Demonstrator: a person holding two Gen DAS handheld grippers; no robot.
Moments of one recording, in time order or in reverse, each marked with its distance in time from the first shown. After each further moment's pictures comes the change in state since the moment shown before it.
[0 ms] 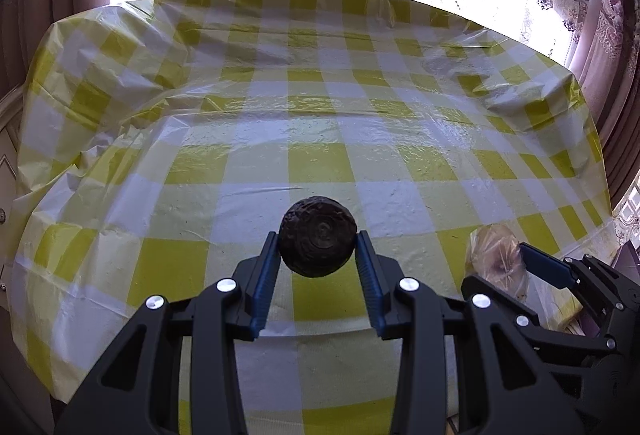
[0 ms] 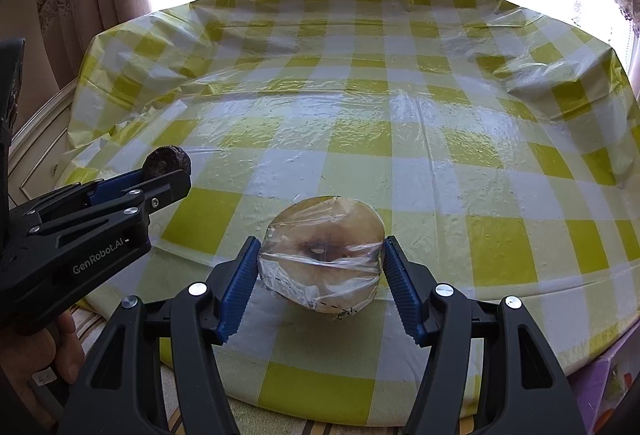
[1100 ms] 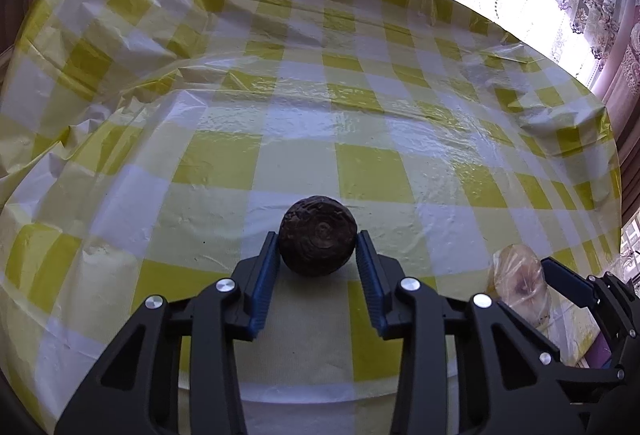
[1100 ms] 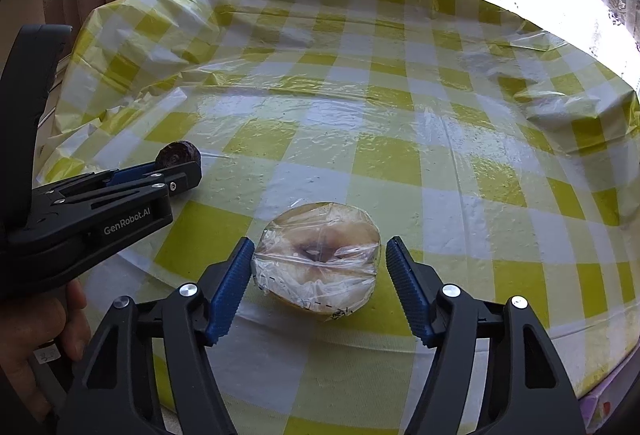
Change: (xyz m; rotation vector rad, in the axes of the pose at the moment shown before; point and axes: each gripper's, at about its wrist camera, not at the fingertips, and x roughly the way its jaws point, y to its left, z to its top) left arm 0.047 0.043 0.017 -0.109 0.041 -0.003; right arm 0.030 0.028 0.023 -0.096 0.029 -0.045
